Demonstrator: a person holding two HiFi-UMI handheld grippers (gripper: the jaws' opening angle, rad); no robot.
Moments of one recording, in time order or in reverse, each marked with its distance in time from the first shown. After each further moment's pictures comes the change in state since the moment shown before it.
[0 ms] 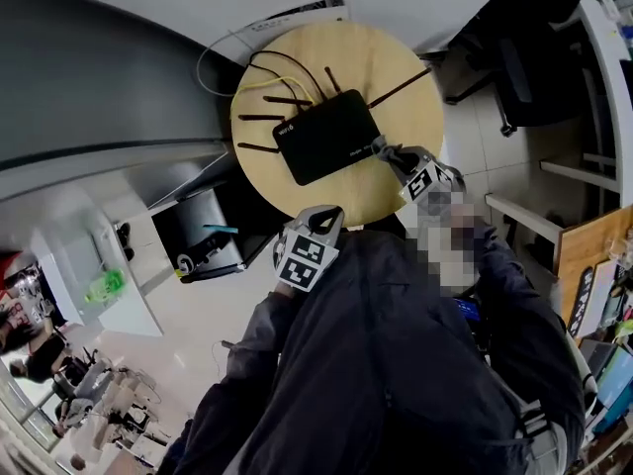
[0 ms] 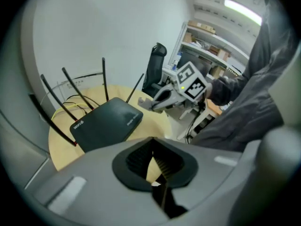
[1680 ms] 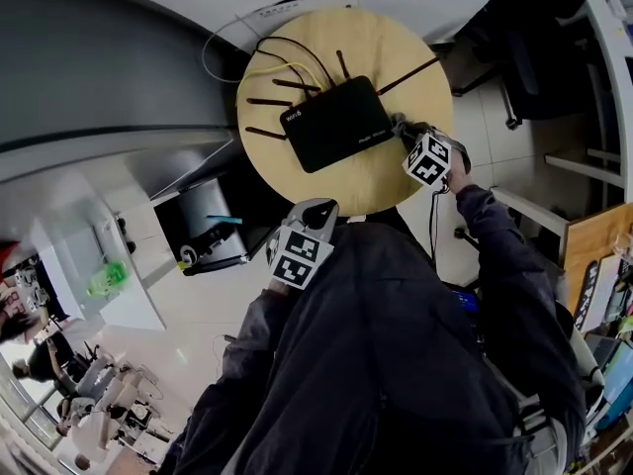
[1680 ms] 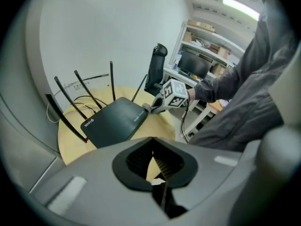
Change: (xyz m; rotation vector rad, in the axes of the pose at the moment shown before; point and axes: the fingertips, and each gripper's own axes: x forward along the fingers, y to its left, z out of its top) left arm -0.028 0.013 -0.019 0.023 0.005 0.028; right arm 0.060 -0.028 -0.047 -0.117 0.203 -0.066
